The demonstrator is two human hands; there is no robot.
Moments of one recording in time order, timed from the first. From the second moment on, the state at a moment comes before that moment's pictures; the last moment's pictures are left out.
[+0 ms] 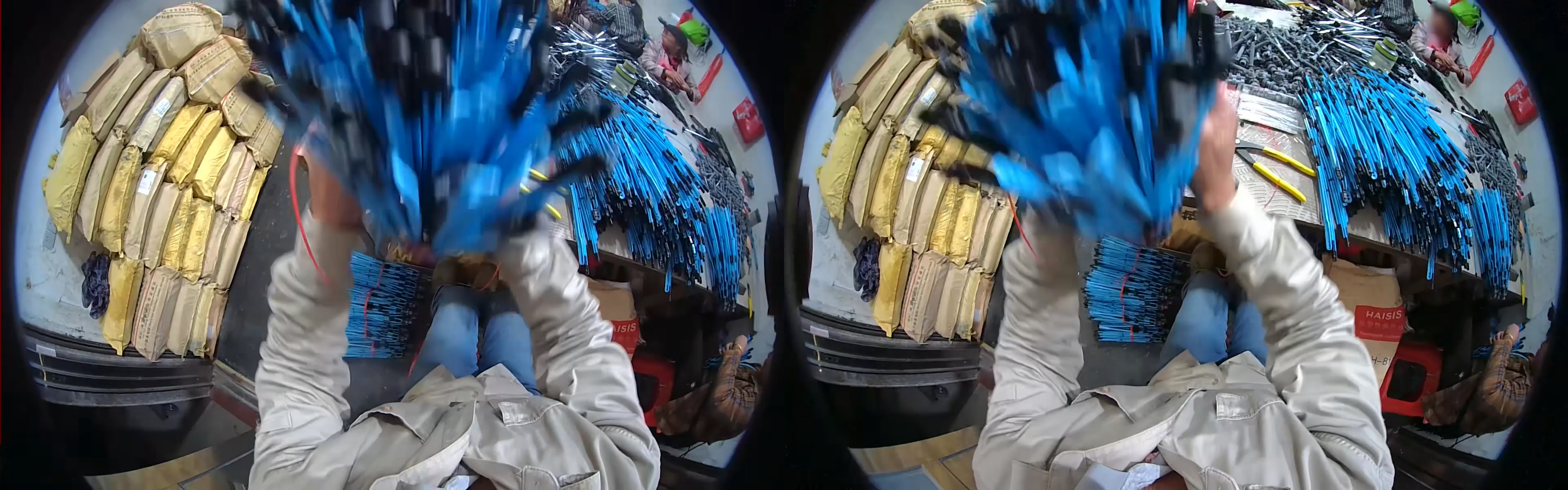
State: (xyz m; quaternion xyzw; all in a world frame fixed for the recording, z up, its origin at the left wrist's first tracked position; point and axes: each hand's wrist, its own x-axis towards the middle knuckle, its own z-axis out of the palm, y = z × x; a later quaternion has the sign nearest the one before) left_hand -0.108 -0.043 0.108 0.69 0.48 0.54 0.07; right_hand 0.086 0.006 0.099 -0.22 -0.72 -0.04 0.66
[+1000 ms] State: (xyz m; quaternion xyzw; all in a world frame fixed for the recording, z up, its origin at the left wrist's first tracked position) left_hand -0.033 -0.263 0.014 0.63 0.50 0.49 0.35; right_hand 0.124 -0.196 -0.020 -0.31 -0.41 0.69 0.50
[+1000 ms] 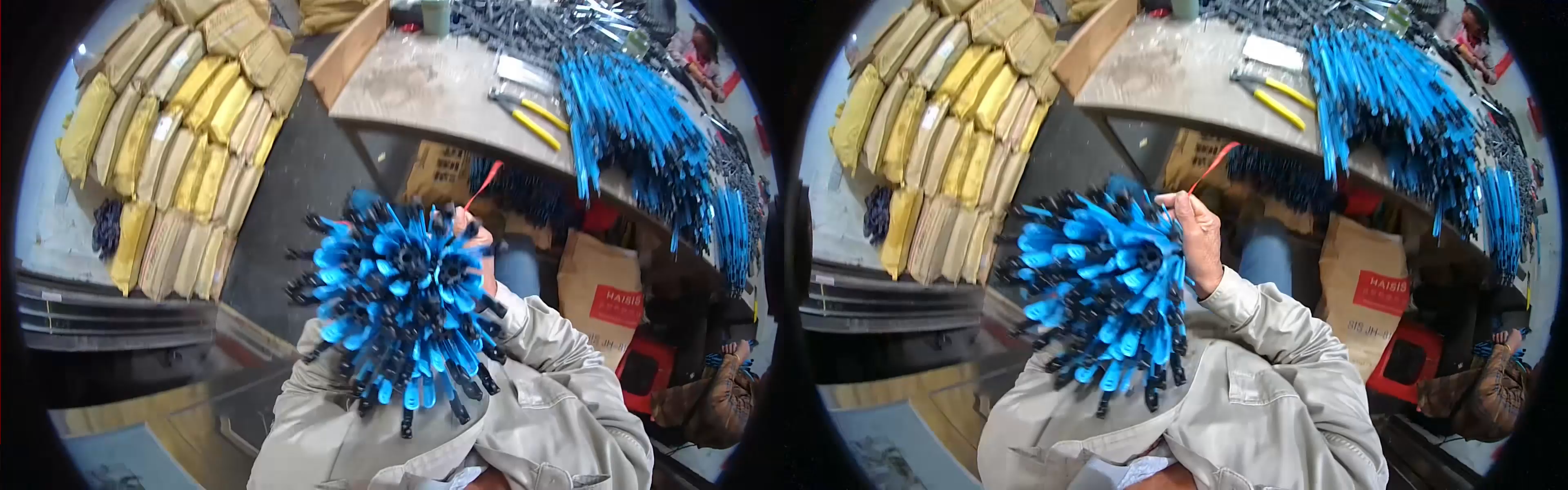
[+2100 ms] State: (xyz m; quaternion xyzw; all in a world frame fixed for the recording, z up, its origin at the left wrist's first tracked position) left_hand -0.013 -0.234 -0.045 0.32 0.28 0.27 0.86; right_hand 0.145 -0.146 -0.007 -0.16 -0.74 0.59 0.29
